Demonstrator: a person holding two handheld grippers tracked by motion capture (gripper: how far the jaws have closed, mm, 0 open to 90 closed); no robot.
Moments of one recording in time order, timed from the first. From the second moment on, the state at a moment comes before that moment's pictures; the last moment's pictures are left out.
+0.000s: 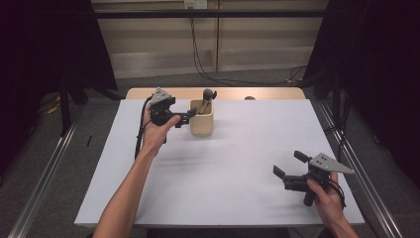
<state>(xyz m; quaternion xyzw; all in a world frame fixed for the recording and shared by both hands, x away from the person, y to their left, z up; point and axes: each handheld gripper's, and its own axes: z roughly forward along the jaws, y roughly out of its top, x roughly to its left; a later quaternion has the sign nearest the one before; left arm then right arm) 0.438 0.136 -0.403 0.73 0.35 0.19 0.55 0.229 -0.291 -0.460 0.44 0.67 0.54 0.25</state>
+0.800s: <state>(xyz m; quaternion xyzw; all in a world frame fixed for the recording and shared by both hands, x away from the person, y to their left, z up) 0.386 0.175 -0.398 0.73 0.34 0.19 0.56 0.221 -0.293 -0.459 0.46 0.67 0.53 0.26</state>
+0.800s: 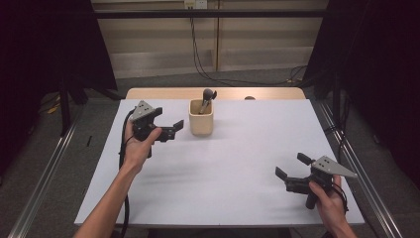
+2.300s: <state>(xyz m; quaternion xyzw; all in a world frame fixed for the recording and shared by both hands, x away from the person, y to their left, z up) 0.284 0.247 -0.438 0.72 0.38 0.22 0.54 0.218 -0.293 -0.458 0.46 0.66 0.53 0.27</state>
